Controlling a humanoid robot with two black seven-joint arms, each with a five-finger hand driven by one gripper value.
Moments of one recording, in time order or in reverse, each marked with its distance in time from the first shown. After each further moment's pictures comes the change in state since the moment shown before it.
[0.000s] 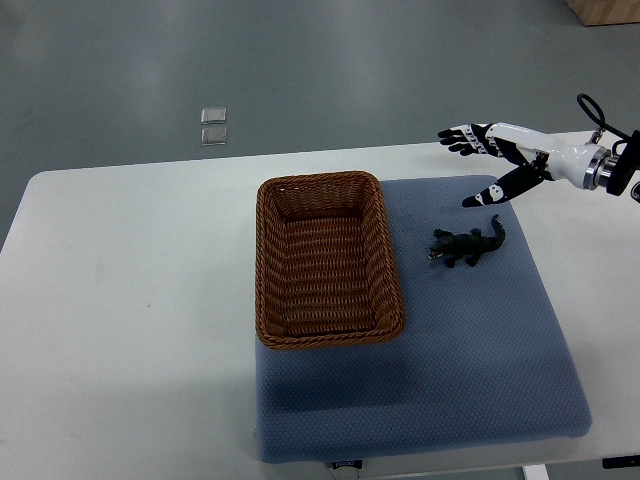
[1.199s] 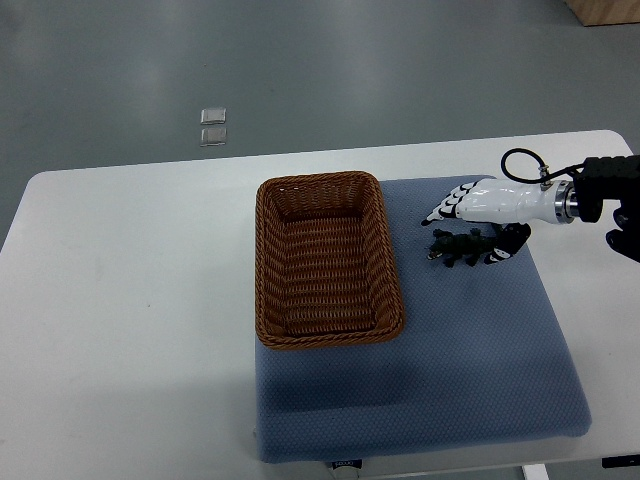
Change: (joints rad) left arm 0.000 0.000 0.000 0.000 0.000 0.000 0.000; right arm 0.132 -0.023 -0.426 0.167 -0.544 -0.433 0.003
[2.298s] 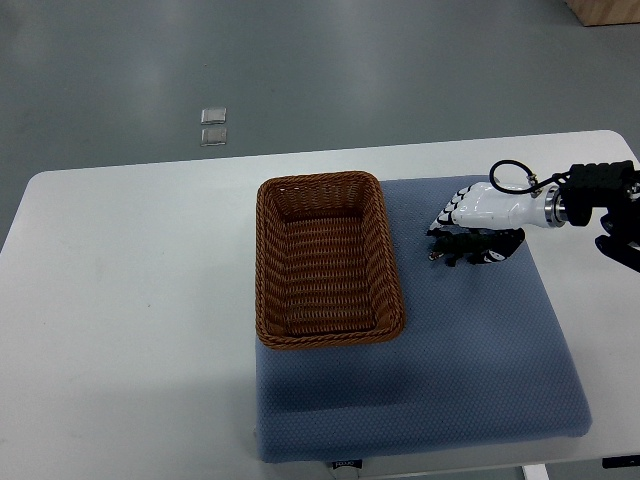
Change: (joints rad) left arm 0.000 0.000 0.000 0.000 0.000 0.000 0.000; right arm -0.002 0.065 -0.039 -0.109 -0.076 -0.071 0.000
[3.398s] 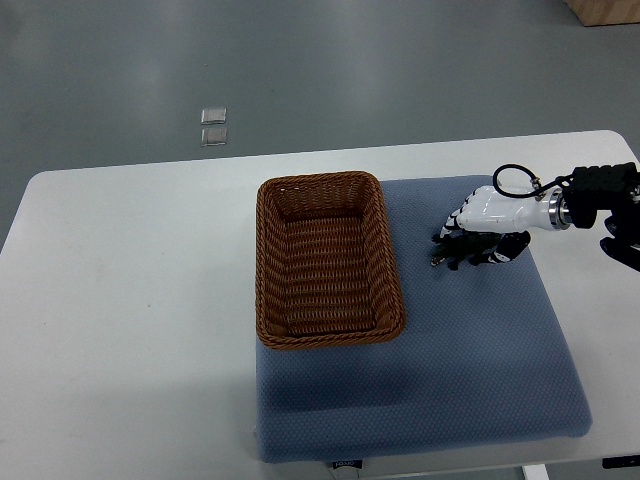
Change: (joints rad) left arm 0.000 0.000 0.000 0.000 0.000 0.000 0.000; right arm 0.003 -0.002 -0.033 -0.011 -0.006 -0.002 0.000
